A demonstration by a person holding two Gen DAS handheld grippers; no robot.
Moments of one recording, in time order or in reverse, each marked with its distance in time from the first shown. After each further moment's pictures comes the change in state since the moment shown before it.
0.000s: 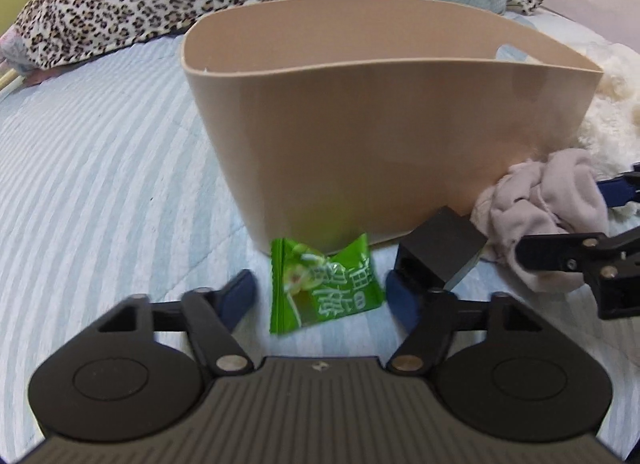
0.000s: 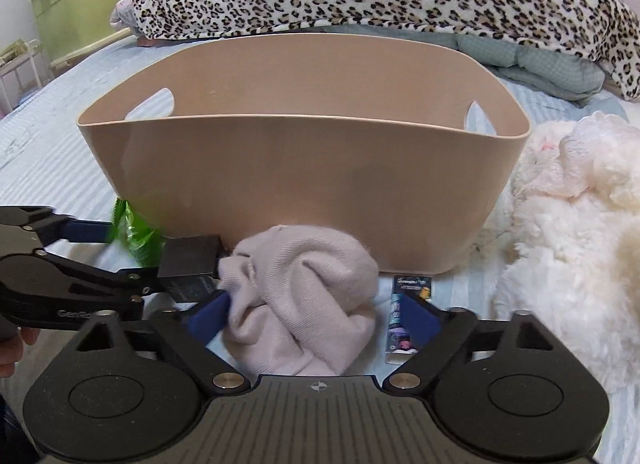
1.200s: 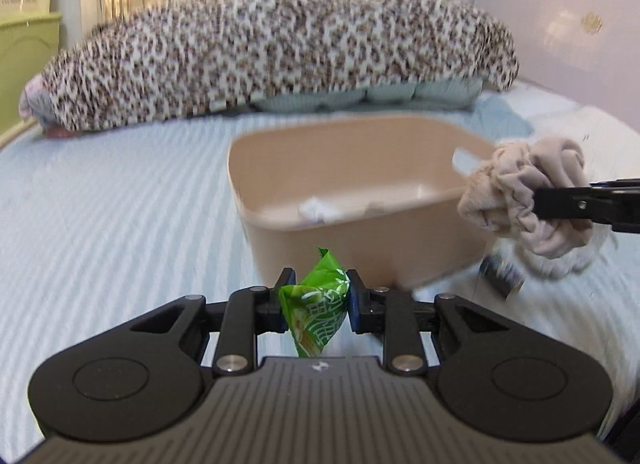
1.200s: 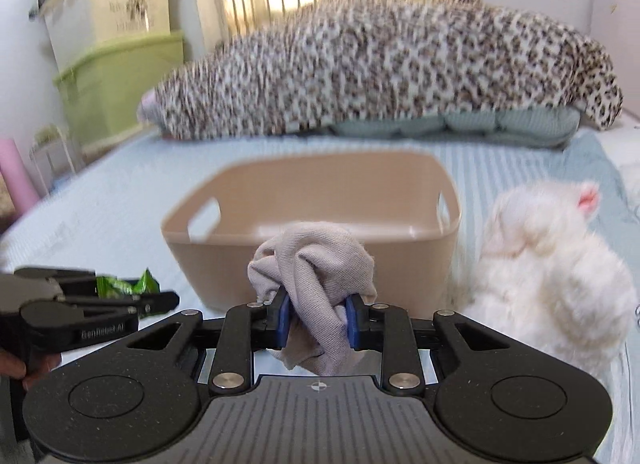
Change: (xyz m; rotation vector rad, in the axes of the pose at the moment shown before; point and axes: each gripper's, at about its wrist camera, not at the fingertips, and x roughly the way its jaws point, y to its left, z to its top) left arm -0.109 -0.005 0.016 -0.025 -0.243 -0.011; right arm -0.103 -0.014 0.002 0.092 -0.273 0.078
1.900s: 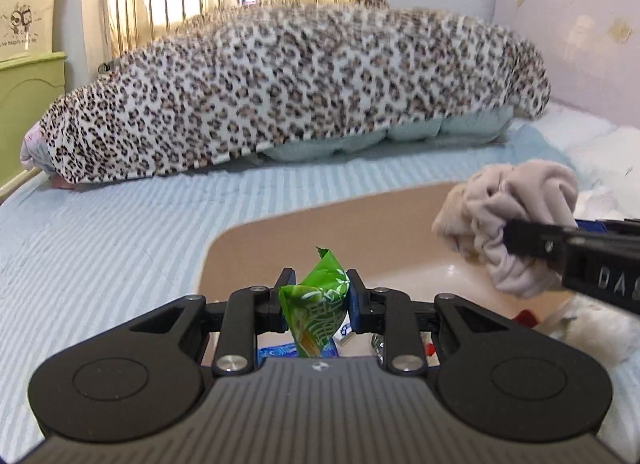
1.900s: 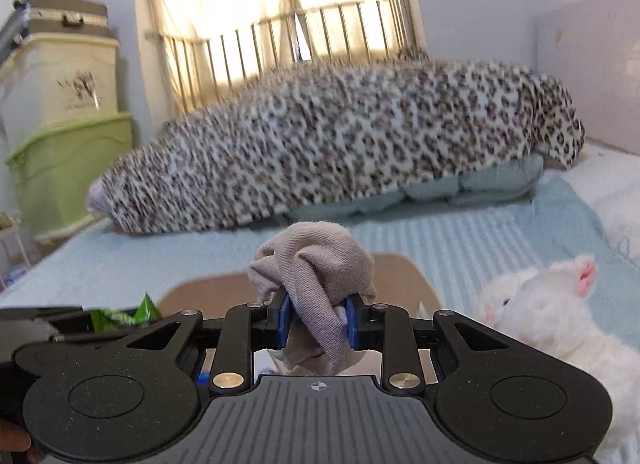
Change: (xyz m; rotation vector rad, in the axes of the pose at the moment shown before) left arm 0.087 -0.029 0.077 0.039 -0.042 0.103; right arm 0.062 -0.010 0.054 0.098 -0.184 -0.143
